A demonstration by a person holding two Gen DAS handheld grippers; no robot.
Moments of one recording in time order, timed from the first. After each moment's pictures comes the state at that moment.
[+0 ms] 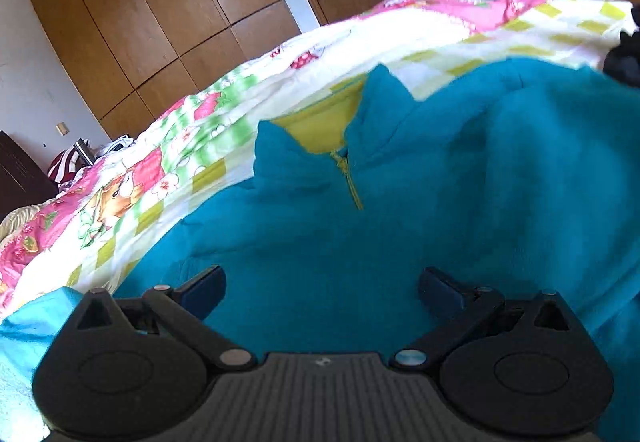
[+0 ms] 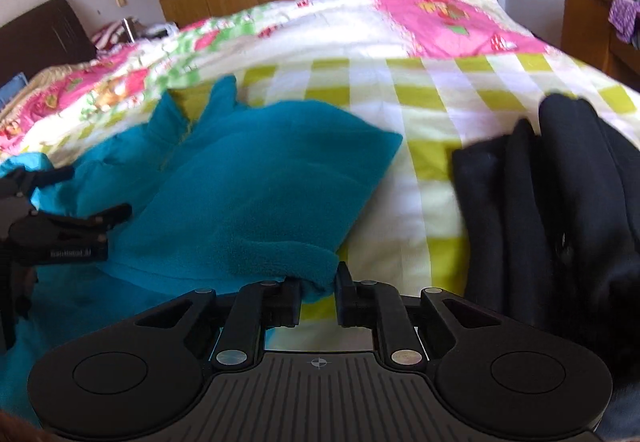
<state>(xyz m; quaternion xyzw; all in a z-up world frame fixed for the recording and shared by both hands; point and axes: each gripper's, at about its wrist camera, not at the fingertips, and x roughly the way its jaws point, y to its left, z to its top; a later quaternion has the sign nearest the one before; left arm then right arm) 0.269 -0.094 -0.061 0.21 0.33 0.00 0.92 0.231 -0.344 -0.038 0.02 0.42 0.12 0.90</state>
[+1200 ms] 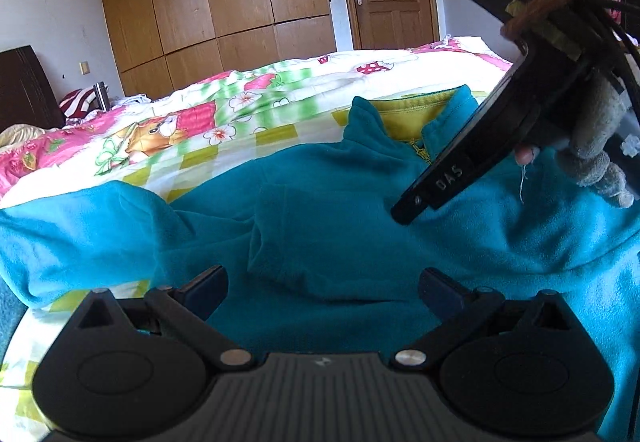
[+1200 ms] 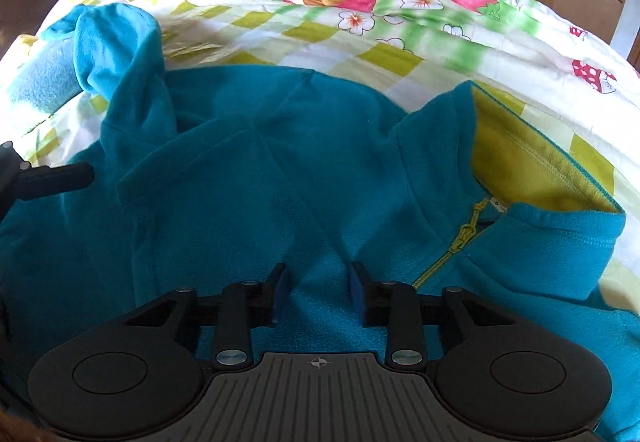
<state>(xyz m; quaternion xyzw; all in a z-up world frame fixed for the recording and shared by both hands) 0.223 0.016 -0.061 0.07 0.29 0.00 0.96 0.359 -0.082 -0.058 -0.20 0.42 0.38 0.80</state>
